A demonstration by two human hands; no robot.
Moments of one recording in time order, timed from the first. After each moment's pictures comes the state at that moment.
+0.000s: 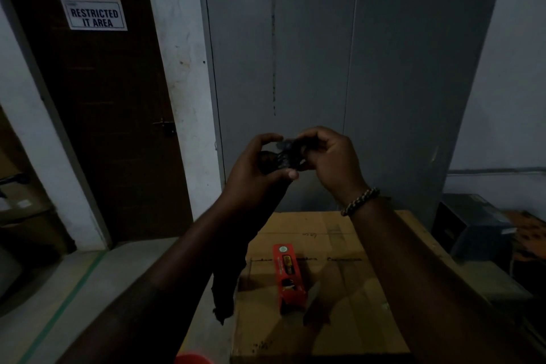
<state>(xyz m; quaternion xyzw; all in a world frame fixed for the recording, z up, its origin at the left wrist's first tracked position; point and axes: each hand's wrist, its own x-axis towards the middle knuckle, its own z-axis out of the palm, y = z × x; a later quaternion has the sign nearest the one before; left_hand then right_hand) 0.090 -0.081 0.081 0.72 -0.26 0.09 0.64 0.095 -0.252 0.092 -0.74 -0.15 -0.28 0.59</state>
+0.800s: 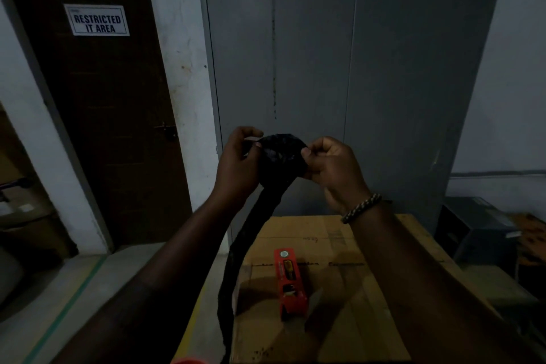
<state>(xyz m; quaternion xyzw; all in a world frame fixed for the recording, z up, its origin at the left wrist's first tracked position) 0.116 -0.072 0.093 0.69 -0.18 0.16 0.68 0.098 -0.250 0.089 -0.66 -0.07 -0.18 0.73</state>
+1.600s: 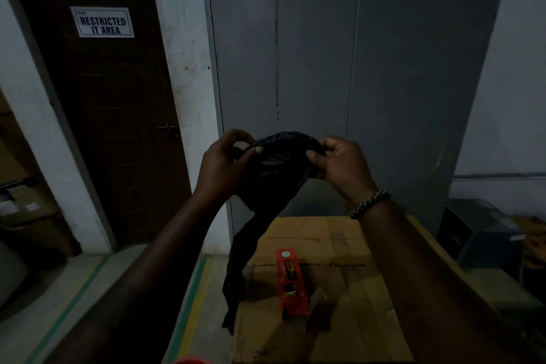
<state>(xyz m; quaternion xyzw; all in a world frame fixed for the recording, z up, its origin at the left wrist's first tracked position) 0.116 -0.039 0.097 0.78 -0.21 0.23 0.54 0.096 -0.263 0.094 -0.75 -0.08 -0.23 0.61</state>
